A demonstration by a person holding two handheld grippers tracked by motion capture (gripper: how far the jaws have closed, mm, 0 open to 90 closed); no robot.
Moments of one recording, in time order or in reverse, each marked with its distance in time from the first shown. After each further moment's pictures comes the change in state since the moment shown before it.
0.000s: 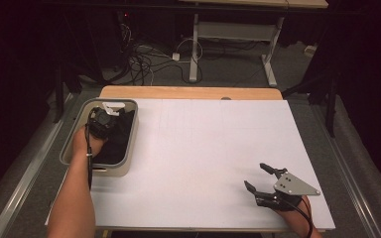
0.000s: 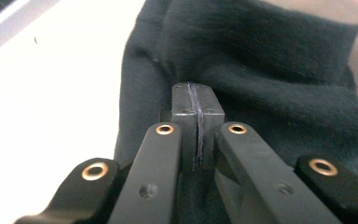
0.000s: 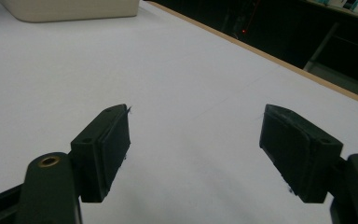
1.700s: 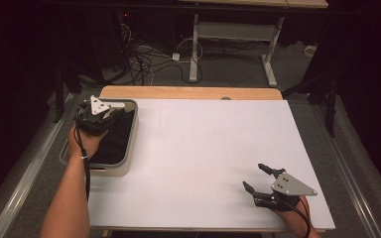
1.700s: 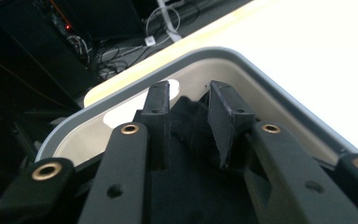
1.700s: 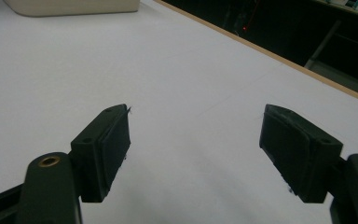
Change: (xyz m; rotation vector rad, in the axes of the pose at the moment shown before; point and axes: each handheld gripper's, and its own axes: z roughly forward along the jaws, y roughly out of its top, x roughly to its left) left arm -0.001 0.002 -0.047 -0.322 0.049 -0.056; right arm 0.003 0.000 0.003 0.017 -0.001 -0.008
